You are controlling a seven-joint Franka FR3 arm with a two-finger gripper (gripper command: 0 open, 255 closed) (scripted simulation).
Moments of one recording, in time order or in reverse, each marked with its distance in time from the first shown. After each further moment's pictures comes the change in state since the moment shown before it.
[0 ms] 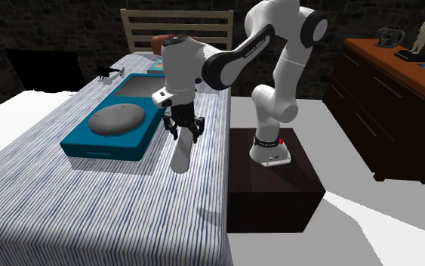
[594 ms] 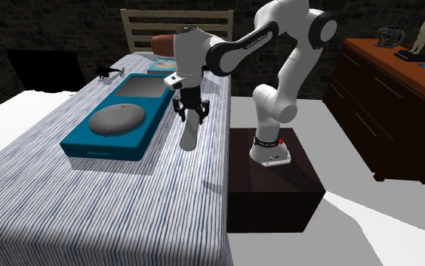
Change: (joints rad) arm -0.070 -0.213 -0.134 -0.184 -0.044 -0.031 -0.181
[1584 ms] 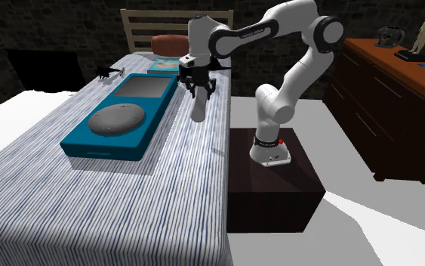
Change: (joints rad) arm -0.180 -0.209 -0.284 -0.114 -0.194 -0.079 -0.343
